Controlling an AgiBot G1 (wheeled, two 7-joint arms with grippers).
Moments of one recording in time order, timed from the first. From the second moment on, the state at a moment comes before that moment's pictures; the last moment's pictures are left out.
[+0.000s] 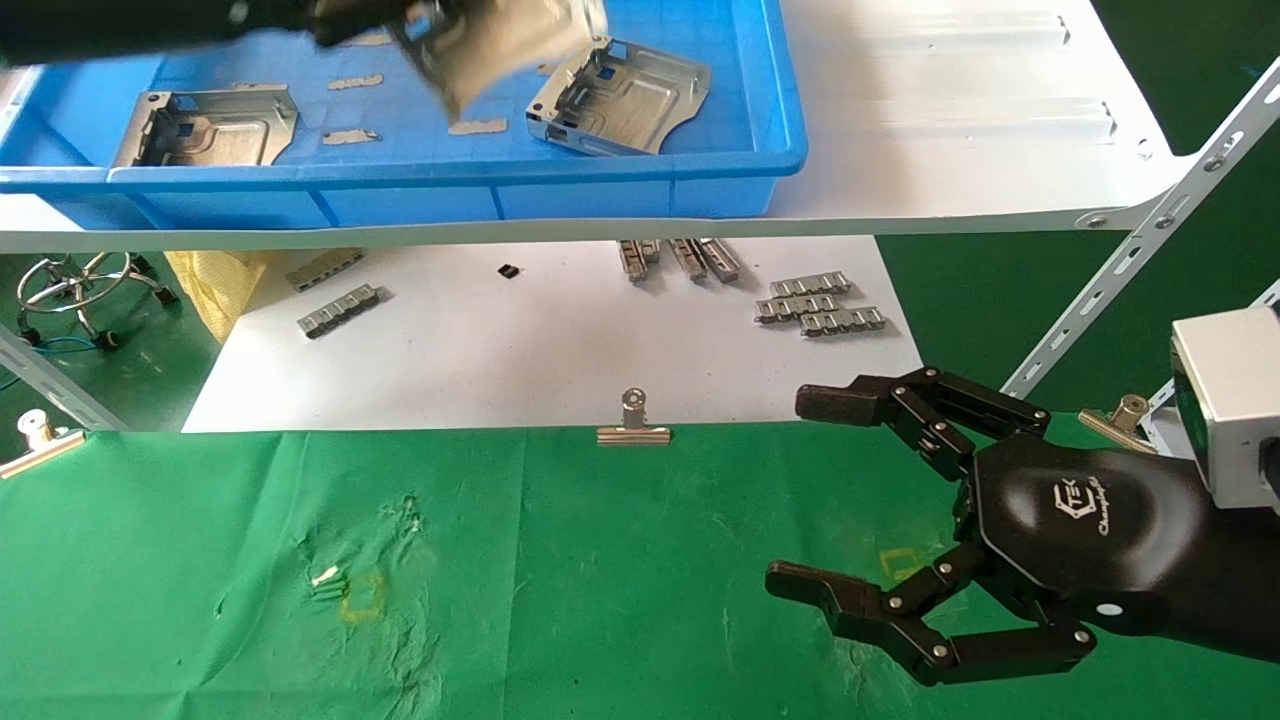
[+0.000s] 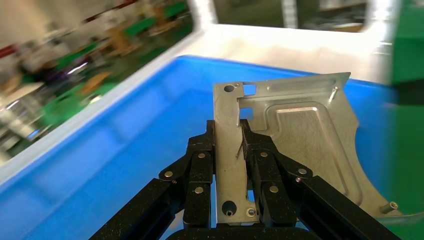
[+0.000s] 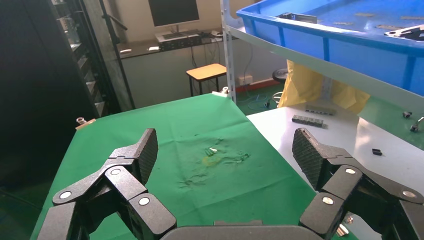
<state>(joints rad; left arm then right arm) -2.07 1.05 0.45 -0.13 1.27 1.40 0.20 1.07 -0.55 -0.39 1.21 -0.62 -1.41 0.11</state>
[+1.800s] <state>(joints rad) -1.66 0.85 0.85 -0.16 1.19 1.57 0.97 1.07 -0.55 -0.39 1.21 -0.62 -1.41 0.11</state>
